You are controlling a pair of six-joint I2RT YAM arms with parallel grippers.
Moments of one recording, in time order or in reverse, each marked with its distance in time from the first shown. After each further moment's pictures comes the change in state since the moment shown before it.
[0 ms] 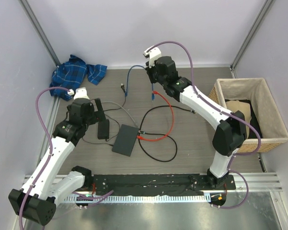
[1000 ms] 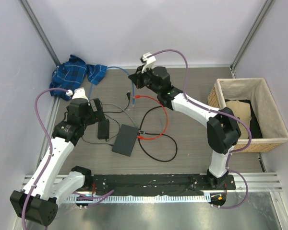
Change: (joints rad) left arm 0.049 -0.005 -0.017 0.021 0.078 -0.003; right arm 0.046 0.025 -0.172 0.467 -0.229 0.309
